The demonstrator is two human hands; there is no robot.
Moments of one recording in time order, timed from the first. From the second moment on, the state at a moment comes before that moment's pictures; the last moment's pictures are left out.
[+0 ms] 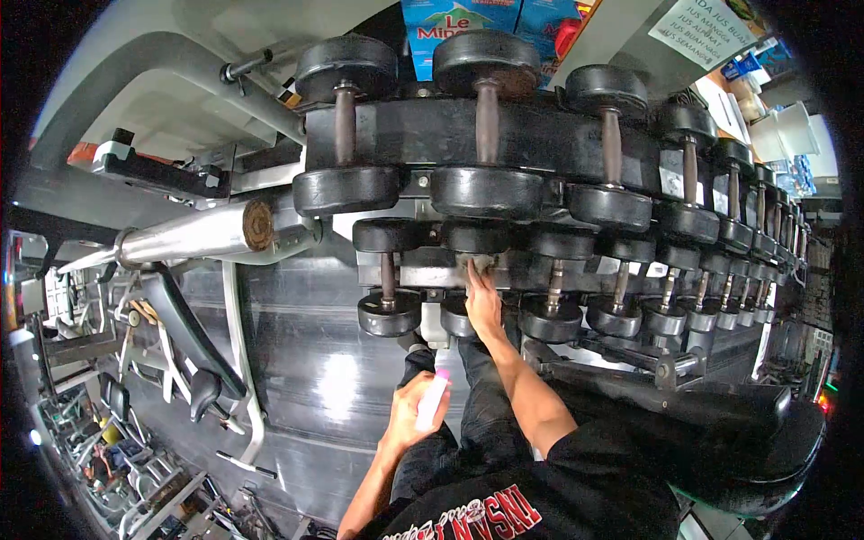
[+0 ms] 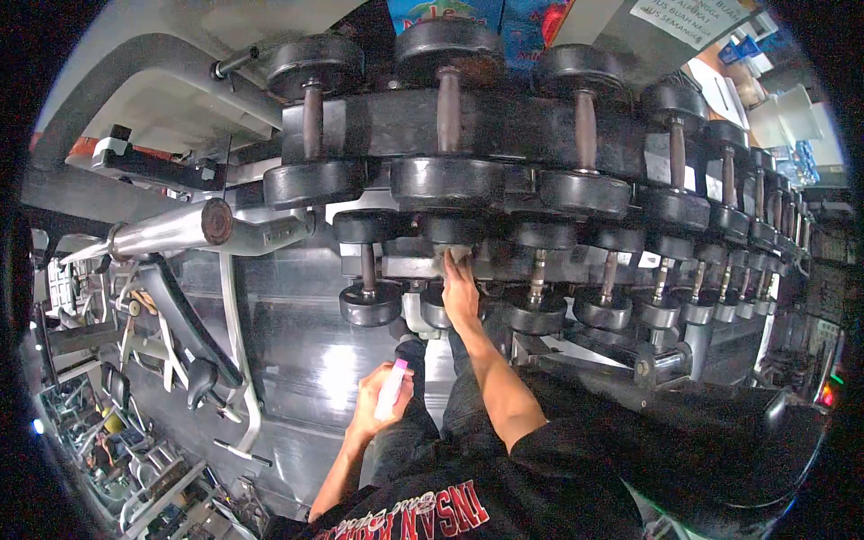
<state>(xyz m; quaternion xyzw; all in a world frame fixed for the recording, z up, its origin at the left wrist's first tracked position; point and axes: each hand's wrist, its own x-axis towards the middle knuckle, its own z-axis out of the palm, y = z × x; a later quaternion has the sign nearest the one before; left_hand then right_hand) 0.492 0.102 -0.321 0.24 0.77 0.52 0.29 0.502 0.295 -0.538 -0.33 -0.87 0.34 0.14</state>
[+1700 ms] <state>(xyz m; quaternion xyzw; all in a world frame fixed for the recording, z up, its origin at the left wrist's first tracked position) 0.472 0.089 -0.333 0.21 0.75 0.55 0.29 0.510 0.400 -0.545 -0.25 -0.80 0.29 -0.47</state>
